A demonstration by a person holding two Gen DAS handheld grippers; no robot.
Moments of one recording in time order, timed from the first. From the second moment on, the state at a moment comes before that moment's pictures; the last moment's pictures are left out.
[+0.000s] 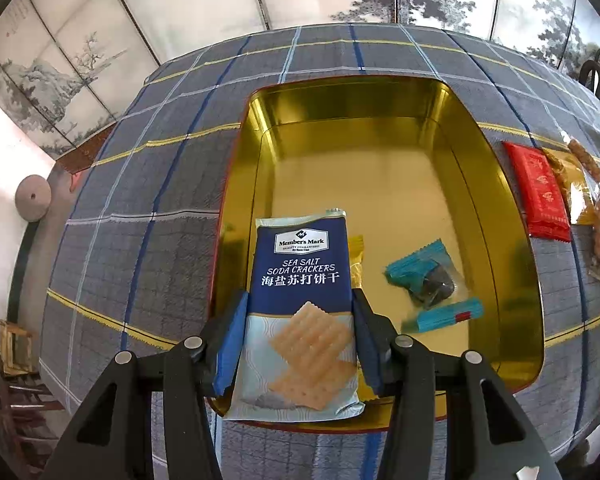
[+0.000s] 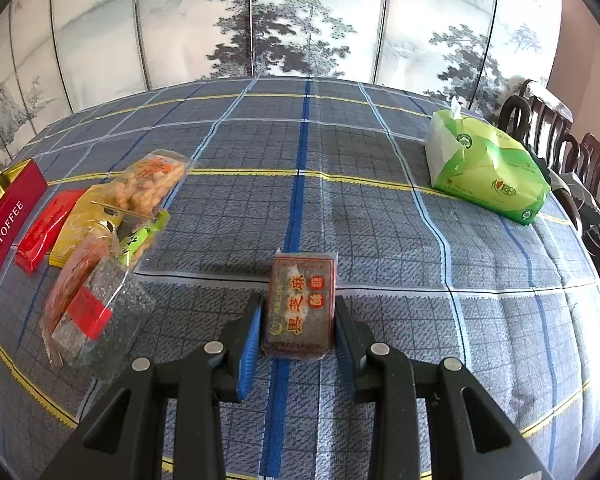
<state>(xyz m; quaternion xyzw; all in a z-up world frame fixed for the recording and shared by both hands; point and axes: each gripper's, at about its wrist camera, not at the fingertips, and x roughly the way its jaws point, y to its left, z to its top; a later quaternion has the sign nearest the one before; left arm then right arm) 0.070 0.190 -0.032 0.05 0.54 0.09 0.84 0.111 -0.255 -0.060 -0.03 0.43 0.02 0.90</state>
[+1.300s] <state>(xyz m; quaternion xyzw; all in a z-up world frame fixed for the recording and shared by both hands) 0.024 0.210 0.013 -0.03 0.46 0.12 0.88 0.094 -0.141 0.018 0.00 0.40 0.09 0.91</state>
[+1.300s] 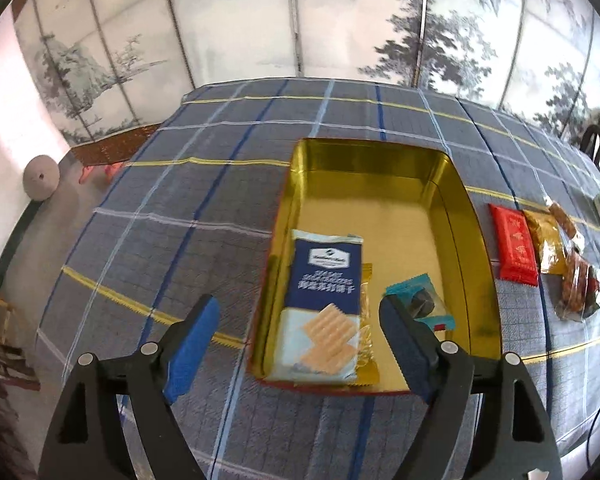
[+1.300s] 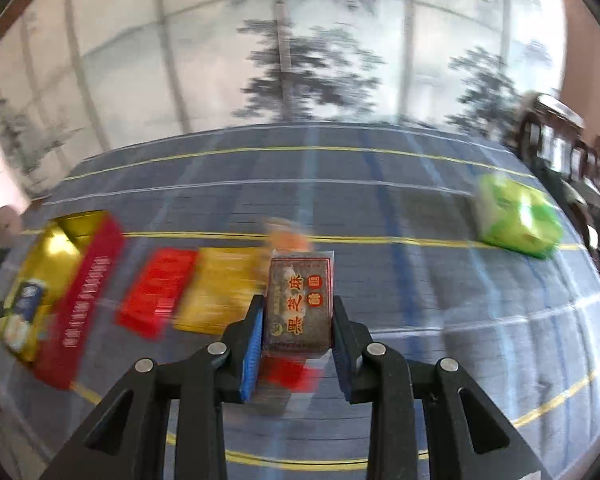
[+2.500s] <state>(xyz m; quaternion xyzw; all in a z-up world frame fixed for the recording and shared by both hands) -0.044 0.296 0.008 -0.09 0.46 0.21 0.86 0.061 0.114 -0.014 -0.15 0.43 0.29 0.84</state>
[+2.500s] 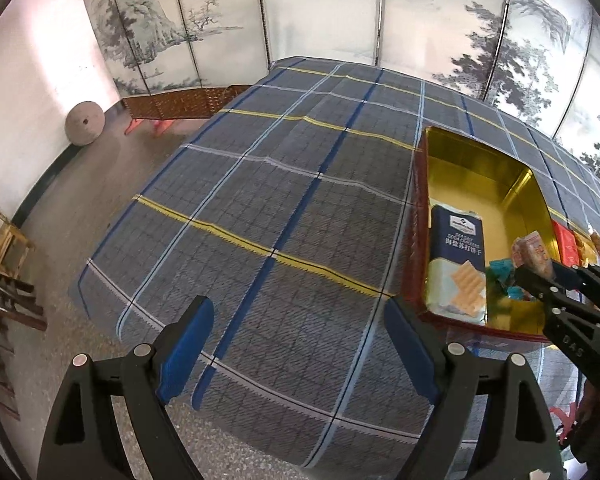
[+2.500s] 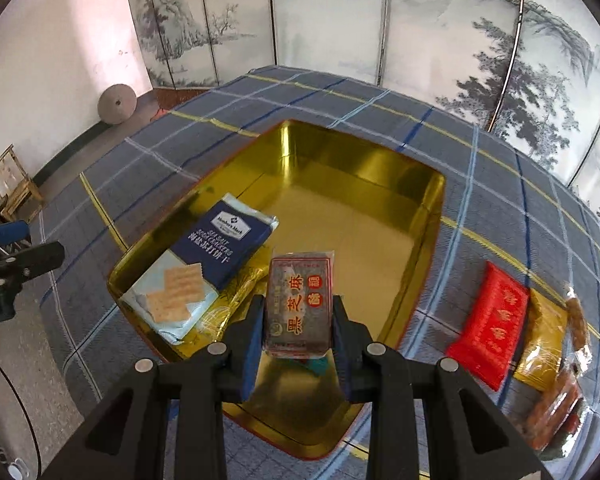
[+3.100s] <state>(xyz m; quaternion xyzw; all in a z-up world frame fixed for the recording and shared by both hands) -0.053 0.302 0.000 -0.10 0.47 0.21 0.85 0.053 0.128 -0.021 -0.16 0.43 0.29 0.84</state>
